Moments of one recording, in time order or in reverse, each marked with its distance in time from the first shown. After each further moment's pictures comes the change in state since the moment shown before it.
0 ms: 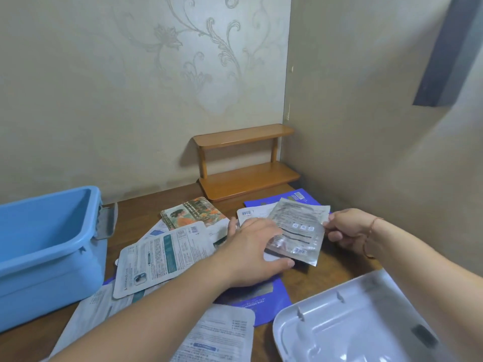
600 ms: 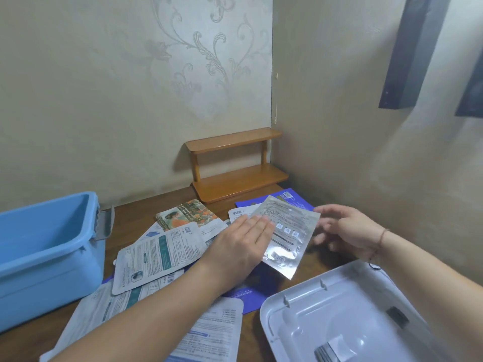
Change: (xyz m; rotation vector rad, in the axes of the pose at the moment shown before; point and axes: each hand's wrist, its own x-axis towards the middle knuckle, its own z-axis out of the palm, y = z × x) left_hand -0.014 0.000 0.007 0.594 0.447 0.513; right_hand -0.055 0.017 -0.012 0.120 -0.111 -0.314
